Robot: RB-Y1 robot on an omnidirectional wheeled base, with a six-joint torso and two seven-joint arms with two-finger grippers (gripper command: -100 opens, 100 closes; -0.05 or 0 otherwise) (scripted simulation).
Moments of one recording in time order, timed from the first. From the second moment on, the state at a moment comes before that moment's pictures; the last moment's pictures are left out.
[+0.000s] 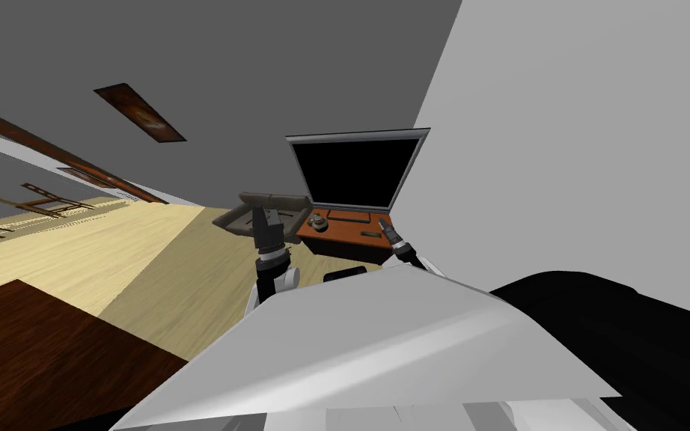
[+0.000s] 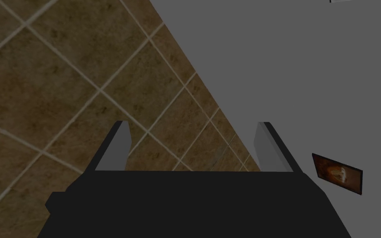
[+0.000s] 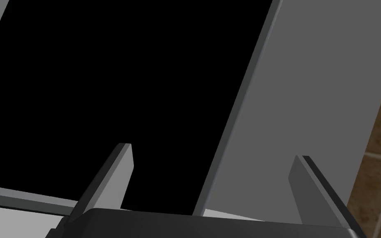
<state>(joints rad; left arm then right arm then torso) 0.46 0.03 -0.06 -2.20 -0.09 -0.63 -0.12 0.55 -0.43 0.08 -1.91 0.09 -0.57 0.07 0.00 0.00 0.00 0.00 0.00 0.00</state>
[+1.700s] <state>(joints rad) 0.46 0.03 -0.06 -2.20 -0.09 -0.63 -0.12 0.61 -0.67 0.23 -1.48 0.39 -0.51 0.10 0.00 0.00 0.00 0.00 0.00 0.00</state>
